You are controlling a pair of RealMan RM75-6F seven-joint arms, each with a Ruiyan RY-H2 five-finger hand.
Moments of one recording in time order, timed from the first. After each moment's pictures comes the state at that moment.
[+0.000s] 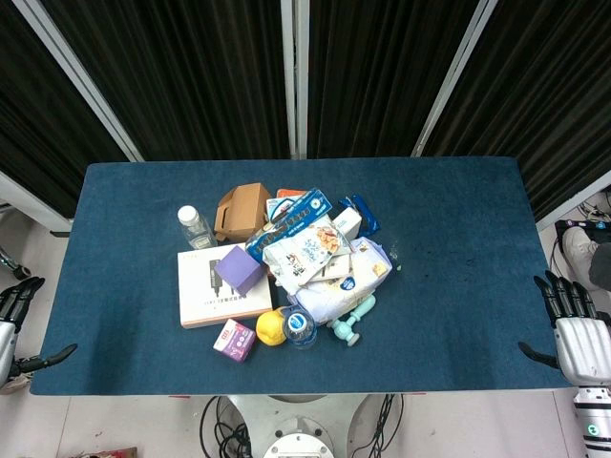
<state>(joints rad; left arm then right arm) -0.03 -1.03 -0.02 -1.56 1.59 1.59 -0.09 0.04 -1.13 0.05 -1.56 -1.51 1.50 0.01</state>
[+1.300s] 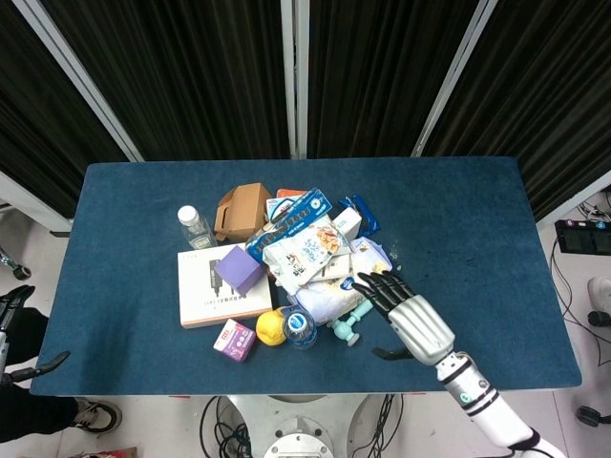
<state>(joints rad) 0.00 -1.02 0.00 -1.57 1.59 1.61 -0.09 0.40 -1.24 0.11 -1.96 -1.61 1.09 -0.15</state>
